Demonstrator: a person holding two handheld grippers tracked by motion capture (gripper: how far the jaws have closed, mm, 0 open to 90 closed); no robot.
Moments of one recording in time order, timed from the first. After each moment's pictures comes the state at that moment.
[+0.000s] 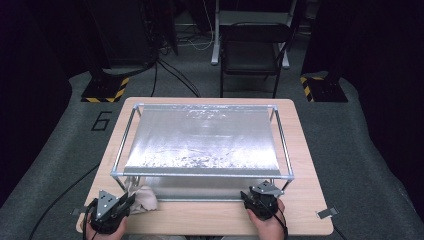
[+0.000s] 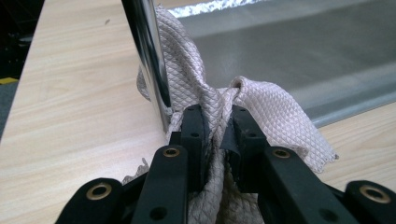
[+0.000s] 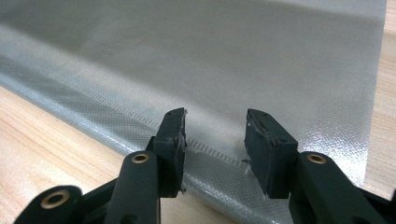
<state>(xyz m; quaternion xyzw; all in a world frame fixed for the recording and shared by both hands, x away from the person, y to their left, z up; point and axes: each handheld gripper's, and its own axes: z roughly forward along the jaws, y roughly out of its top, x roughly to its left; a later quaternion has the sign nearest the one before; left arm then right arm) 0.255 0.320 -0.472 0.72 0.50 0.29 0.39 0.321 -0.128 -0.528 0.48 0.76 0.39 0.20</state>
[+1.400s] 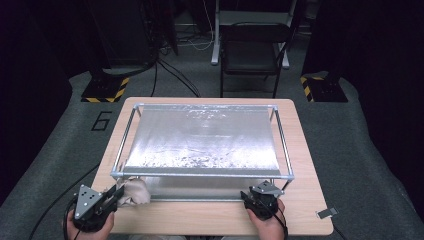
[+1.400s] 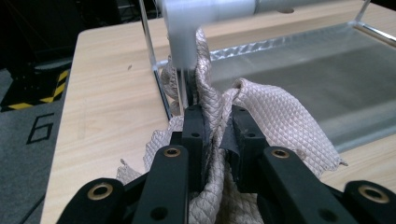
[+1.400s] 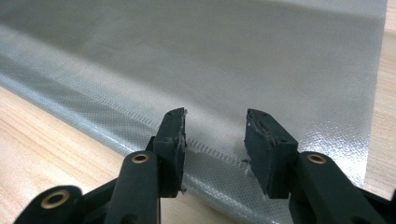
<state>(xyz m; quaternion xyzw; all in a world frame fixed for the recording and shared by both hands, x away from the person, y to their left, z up) 0.248 0.335 -0.434 0.70 0.49 0.31 0.42 0.321 -0.127 -0.528 0.48 0.76 0.39 0.20</state>
